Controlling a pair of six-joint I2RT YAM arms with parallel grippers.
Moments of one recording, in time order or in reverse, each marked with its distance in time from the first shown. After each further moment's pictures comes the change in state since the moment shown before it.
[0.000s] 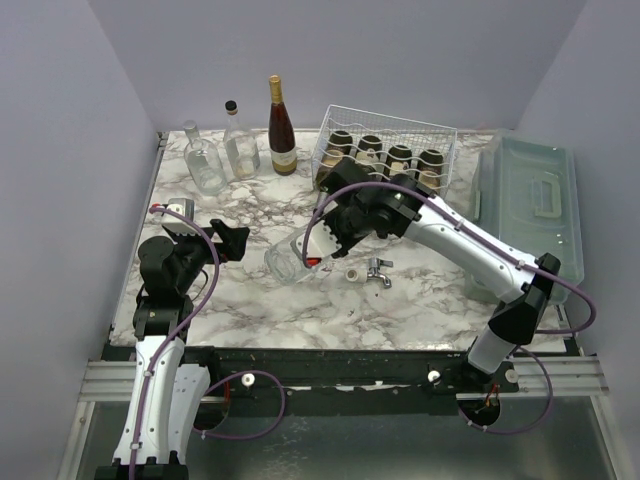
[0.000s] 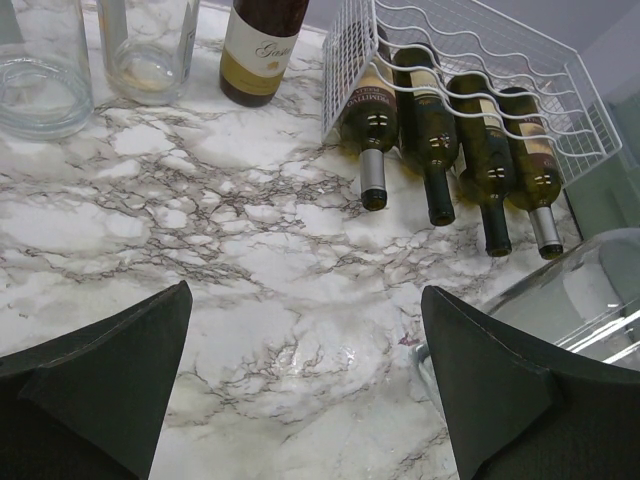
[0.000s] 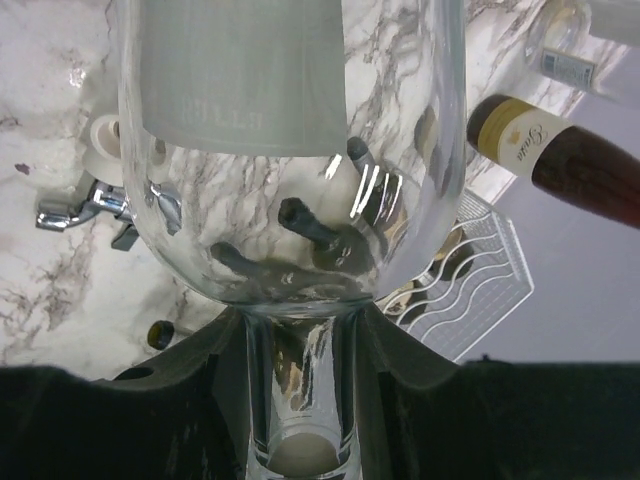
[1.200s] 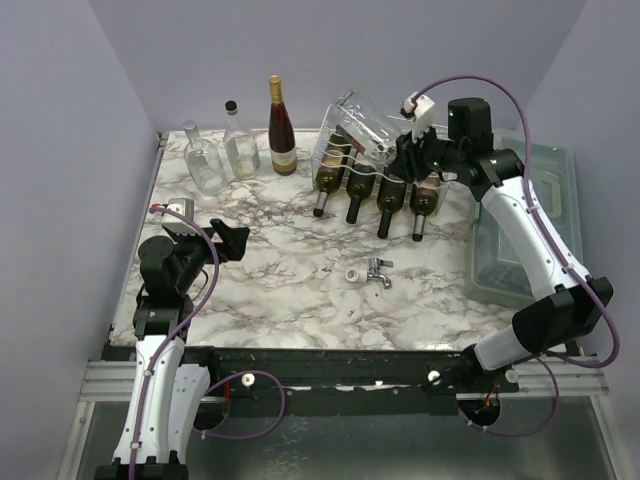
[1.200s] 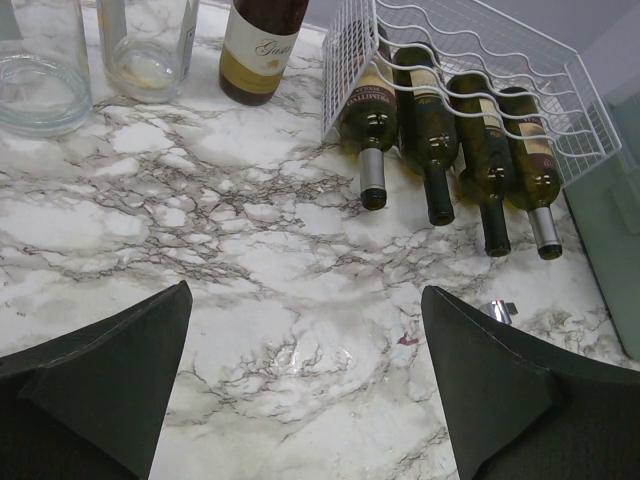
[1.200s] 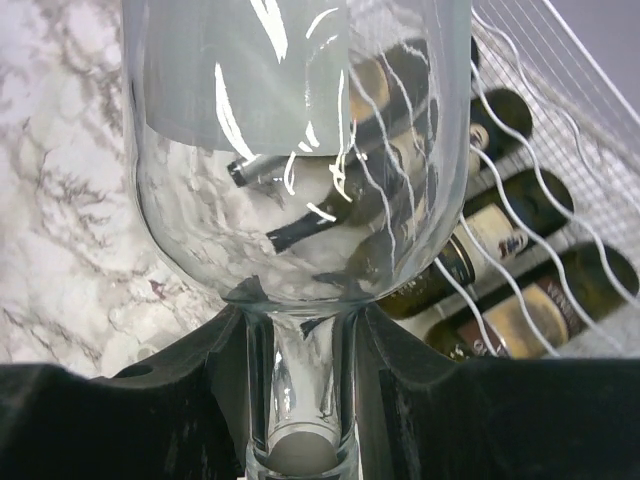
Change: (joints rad) left arm 0.000 0.003 0.000 0.000 0.000 -0.005; right arm -0.649 -0.174 -0.230 0.542 -0.391 1.107
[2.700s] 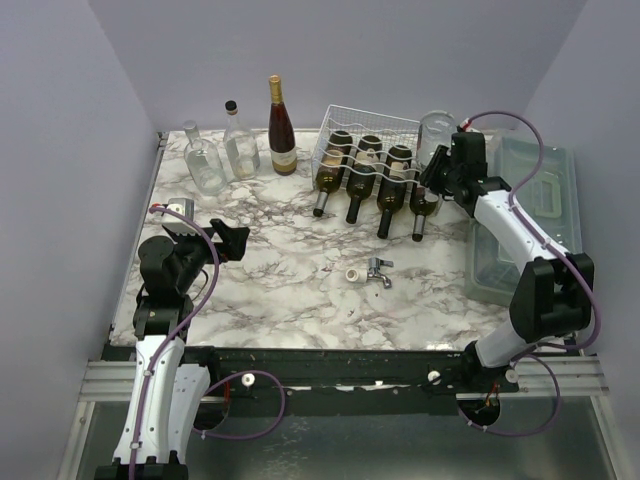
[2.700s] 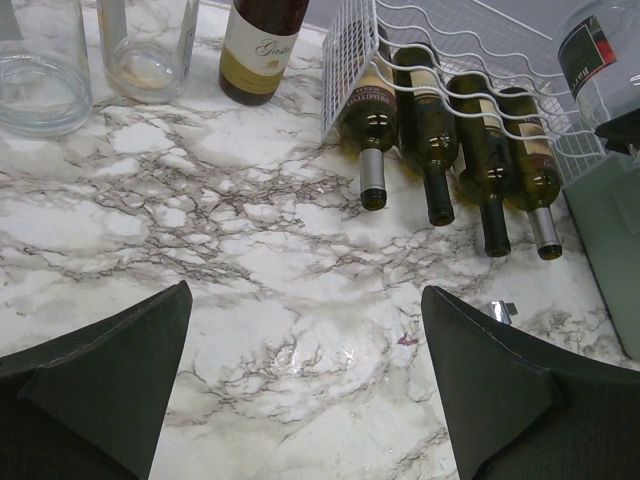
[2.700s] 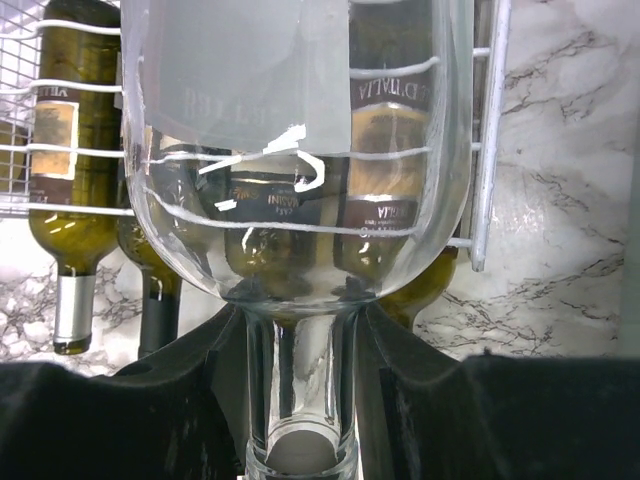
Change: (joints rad) left arm 0.000 0.000 0.000 0.000 0.000 0.000; right arm -0.119 0.066 -0.351 0.330 0.490 0.662
